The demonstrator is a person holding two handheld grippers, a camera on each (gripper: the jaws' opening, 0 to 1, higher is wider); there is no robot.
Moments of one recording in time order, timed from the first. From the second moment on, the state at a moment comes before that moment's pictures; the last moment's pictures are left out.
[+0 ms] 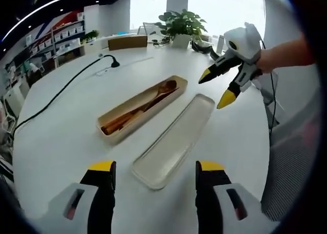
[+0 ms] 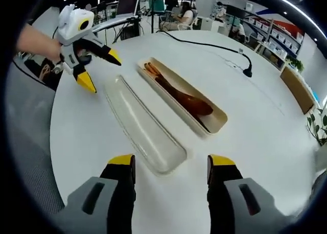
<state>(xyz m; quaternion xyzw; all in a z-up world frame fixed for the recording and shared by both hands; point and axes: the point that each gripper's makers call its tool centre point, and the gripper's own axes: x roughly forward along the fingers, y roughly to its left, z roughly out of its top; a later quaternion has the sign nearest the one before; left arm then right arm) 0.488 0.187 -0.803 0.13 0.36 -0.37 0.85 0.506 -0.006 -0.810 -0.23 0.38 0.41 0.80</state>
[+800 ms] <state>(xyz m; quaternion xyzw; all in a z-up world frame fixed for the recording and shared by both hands) 0.495 0.177 -0.823 0.17 0.36 -0.38 0.84 0.501 0.004 -0.824 -0.24 0.39 0.43 0.78</state>
